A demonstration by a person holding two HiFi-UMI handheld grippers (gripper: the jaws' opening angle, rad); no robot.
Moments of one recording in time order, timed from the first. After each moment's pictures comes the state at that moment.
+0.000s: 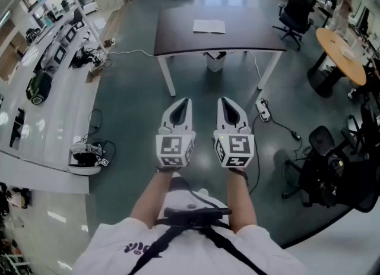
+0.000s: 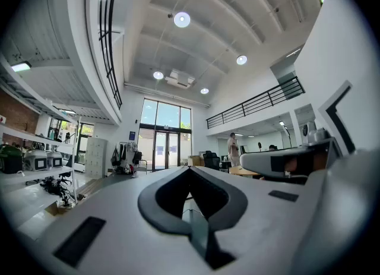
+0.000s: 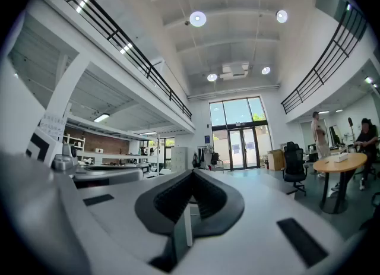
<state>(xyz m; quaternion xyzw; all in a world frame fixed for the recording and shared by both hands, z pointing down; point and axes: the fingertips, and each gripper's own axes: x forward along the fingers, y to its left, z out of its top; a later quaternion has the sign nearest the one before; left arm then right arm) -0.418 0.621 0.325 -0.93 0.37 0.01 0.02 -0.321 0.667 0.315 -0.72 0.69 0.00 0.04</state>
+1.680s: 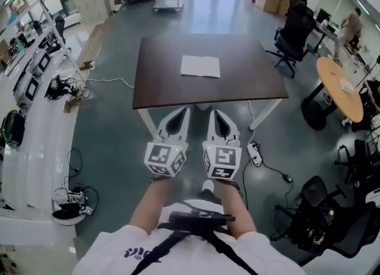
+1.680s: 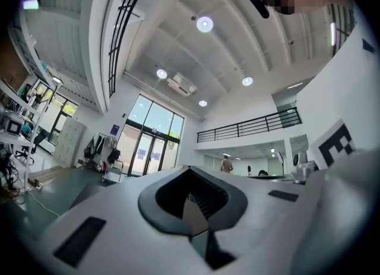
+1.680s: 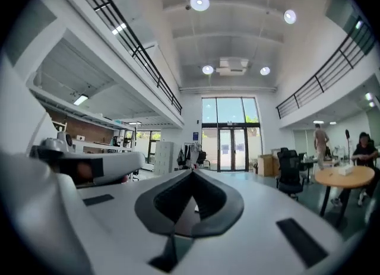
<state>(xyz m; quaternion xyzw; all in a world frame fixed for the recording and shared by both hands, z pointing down) -0.233 0.214 0.312 -0.95 0.28 0.10 -0.04 -0.152 0.251 0.322 -0.76 0.65 0.01 0.00</state>
